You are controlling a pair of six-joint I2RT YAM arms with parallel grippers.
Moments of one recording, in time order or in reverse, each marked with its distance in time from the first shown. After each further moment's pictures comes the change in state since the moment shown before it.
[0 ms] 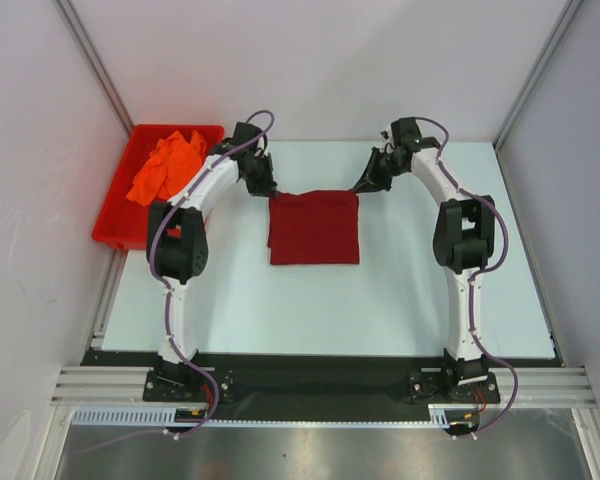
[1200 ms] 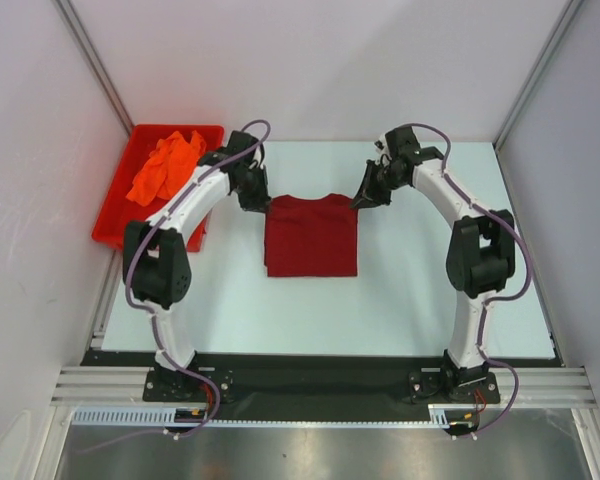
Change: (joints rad) left arm -0.051 -0.312 -0.298 -0.074 -0.074 -0.027; right arm 0.083 -0.327 -0.341 0.008 0.061 -0.018
